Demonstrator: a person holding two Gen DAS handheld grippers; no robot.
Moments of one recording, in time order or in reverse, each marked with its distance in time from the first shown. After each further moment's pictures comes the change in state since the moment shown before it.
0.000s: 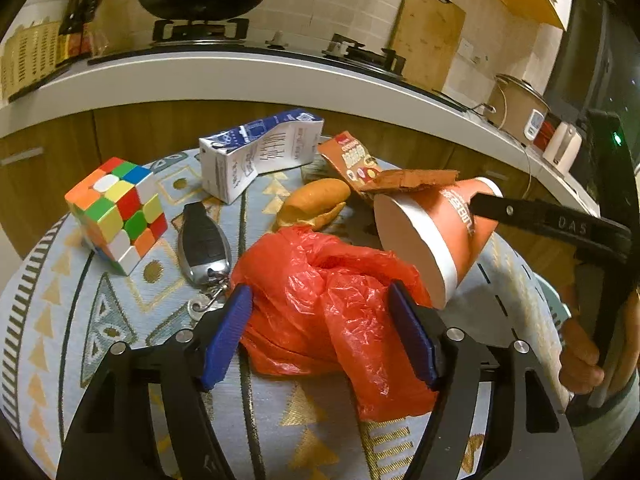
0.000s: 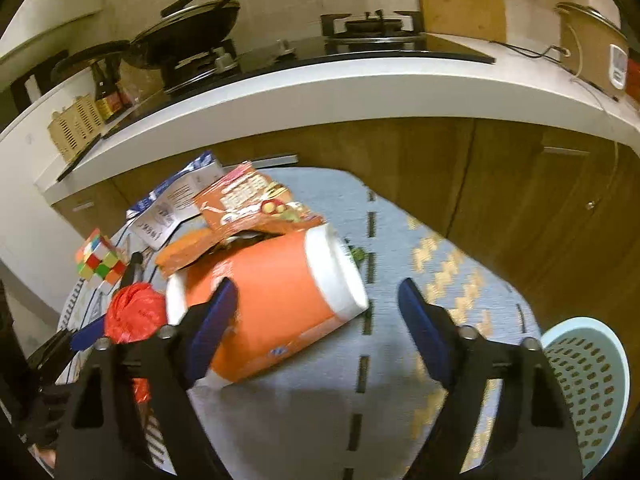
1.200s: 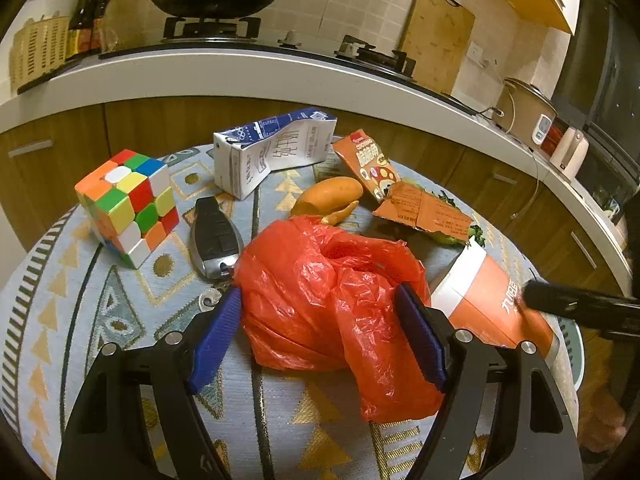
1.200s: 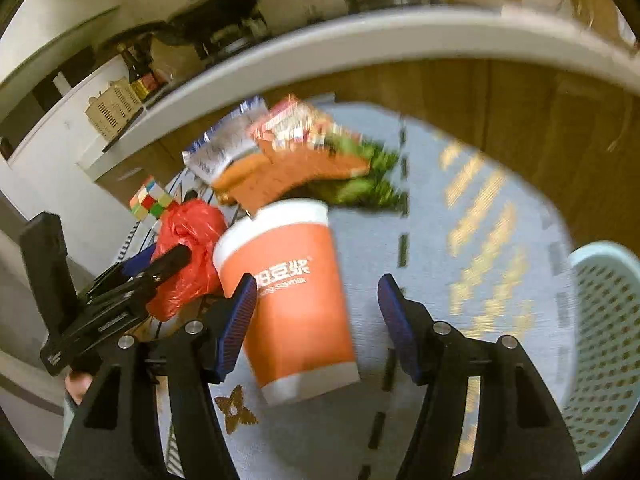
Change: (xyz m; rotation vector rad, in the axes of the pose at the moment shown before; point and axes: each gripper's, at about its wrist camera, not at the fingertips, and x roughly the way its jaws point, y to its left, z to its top) left arm 0.001 0.004 -0.003 -0.014 -0.003 0.019; right arm -0.026 -0.002 -0.056 0.069 0.147 0.185
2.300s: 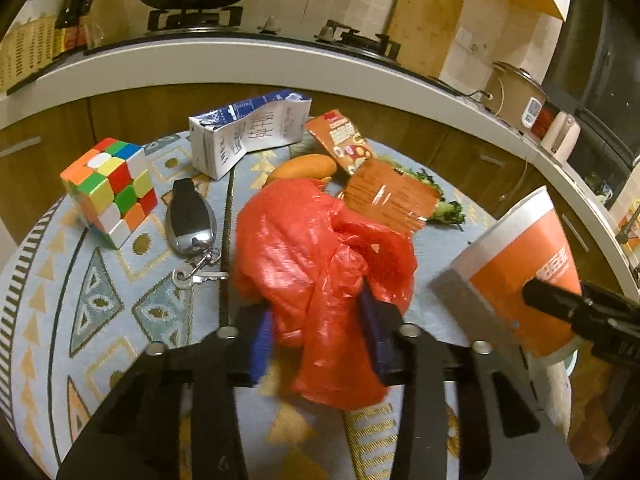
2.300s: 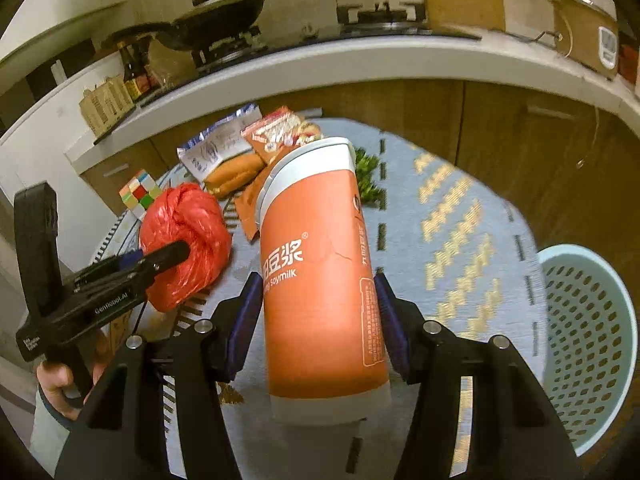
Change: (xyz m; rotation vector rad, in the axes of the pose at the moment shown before) left arm -0.006 -0.016 -0.011 0.021 0.042 -0.030; right arm -0.036 0.015 -0.032 -0.071 -0.143 -0.149
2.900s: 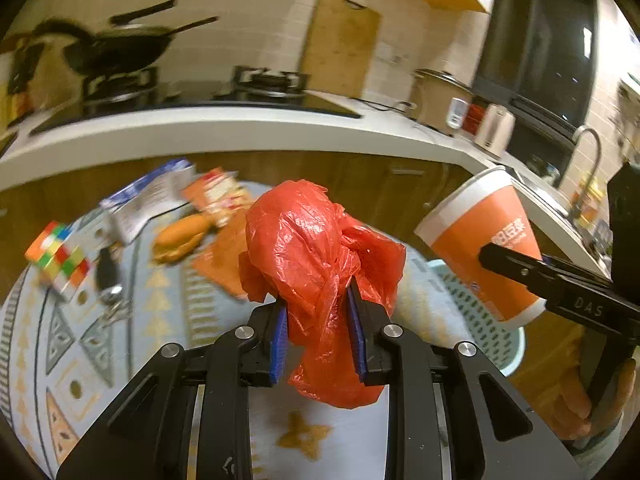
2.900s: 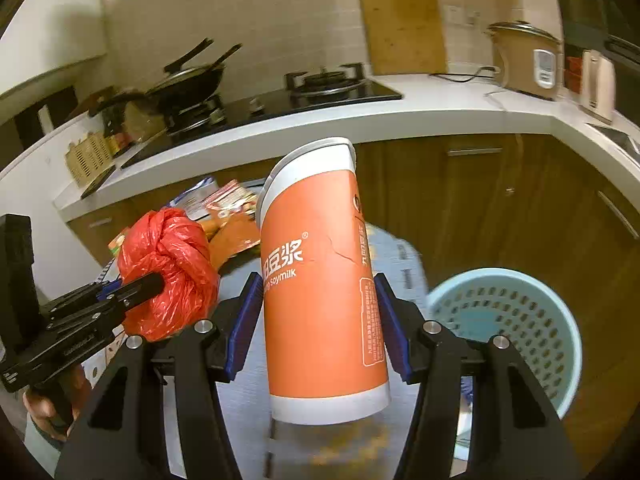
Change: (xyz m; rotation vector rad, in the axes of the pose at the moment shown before) left arm -0.048 -0.108 0.009 0.172 -0.089 -0.159; right arm -0.089 -0.055 0.000 0.071 -0.180 -0.116
